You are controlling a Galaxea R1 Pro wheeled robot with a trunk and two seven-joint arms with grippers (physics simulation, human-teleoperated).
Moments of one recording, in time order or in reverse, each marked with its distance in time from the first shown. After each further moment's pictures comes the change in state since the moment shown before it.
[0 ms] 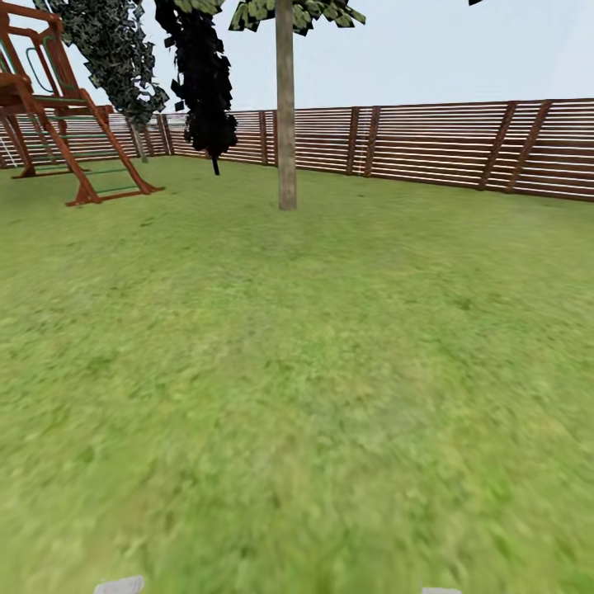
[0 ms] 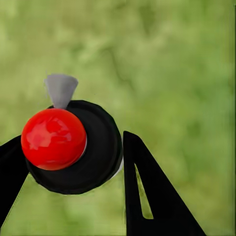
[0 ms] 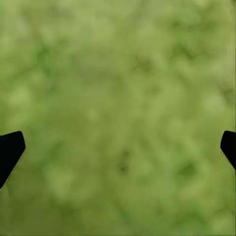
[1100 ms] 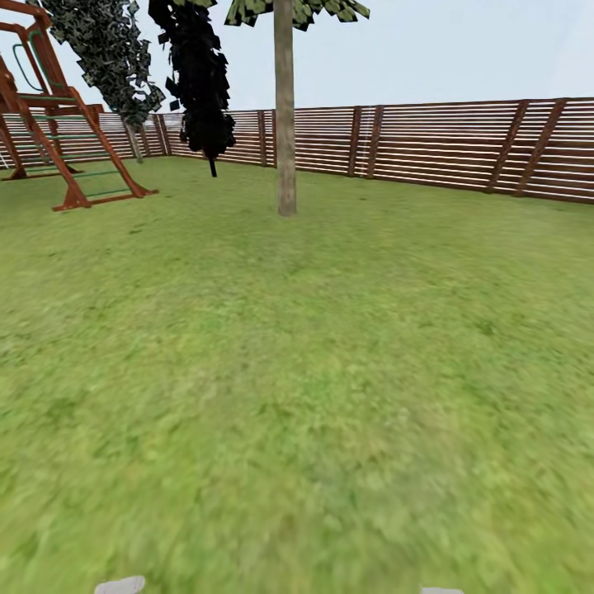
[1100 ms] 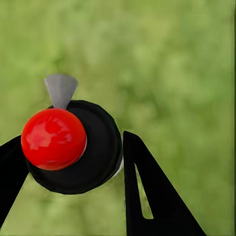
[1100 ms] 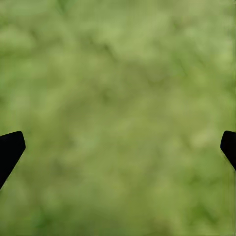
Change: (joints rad) left arm 0.000 0.000 0.000 0.000 0.000 0.000 0.000; right arm 0.000 0.000 0.000 0.000 0.000 0.000 0.000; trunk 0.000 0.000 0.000
